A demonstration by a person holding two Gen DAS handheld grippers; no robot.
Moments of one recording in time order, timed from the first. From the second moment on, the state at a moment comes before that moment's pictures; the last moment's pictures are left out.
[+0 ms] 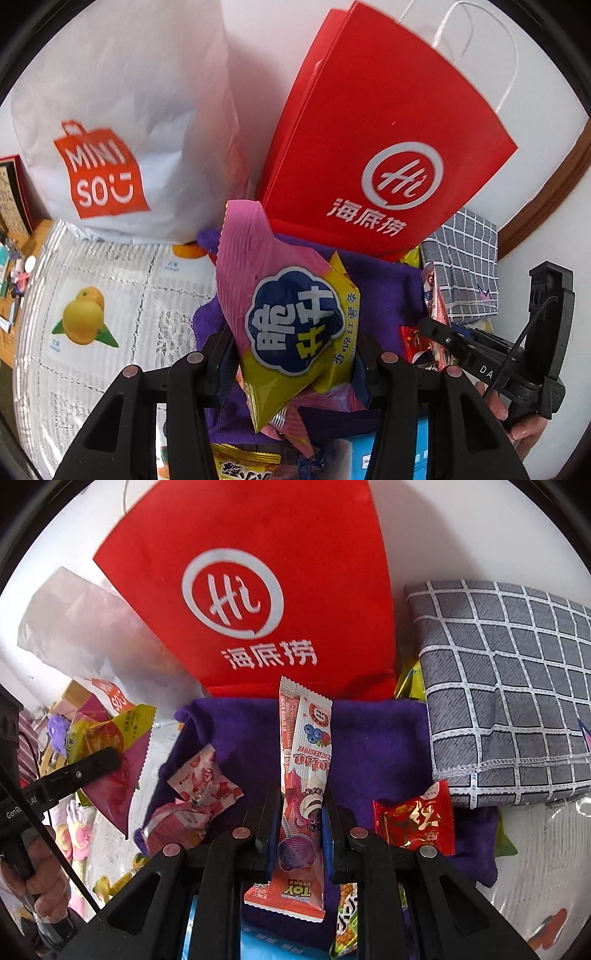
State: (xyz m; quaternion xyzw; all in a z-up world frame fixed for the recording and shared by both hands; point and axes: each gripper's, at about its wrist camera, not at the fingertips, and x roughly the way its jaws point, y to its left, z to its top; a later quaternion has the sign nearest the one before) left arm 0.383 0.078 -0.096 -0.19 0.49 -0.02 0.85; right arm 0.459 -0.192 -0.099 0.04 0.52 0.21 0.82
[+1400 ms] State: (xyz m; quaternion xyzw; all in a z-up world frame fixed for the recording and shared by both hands) left arm 0.406 0.046 -0.158 -0.21 0.52 -0.06 0.82; right arm 0.460 -0.183 -0.096 0.00 0.51 0.18 0.84
